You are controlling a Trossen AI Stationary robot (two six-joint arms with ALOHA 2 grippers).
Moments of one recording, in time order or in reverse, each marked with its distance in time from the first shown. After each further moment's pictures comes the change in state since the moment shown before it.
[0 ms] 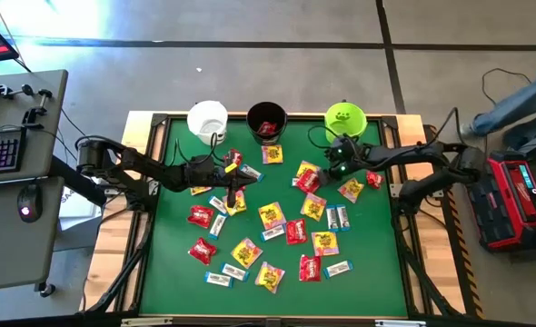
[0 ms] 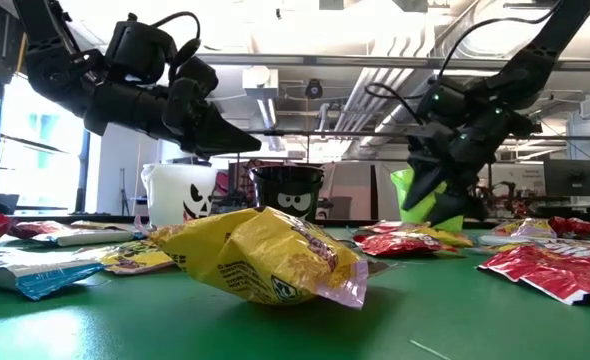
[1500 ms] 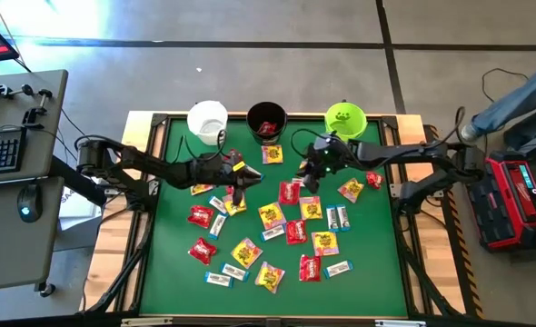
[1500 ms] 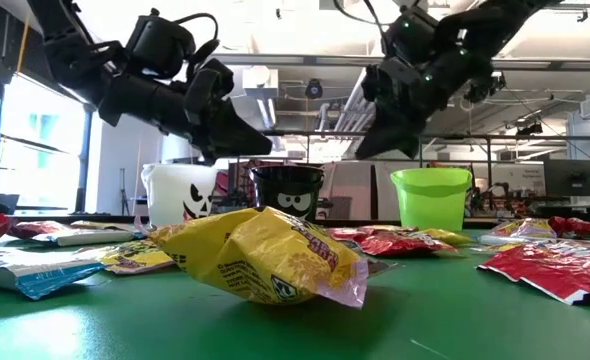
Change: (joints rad) left arm 0.000 0.000 0.105 -0.190 -0.011 -0.133; right arm 0.242 -0.002 0.319 -0.175 0.197 -0.383
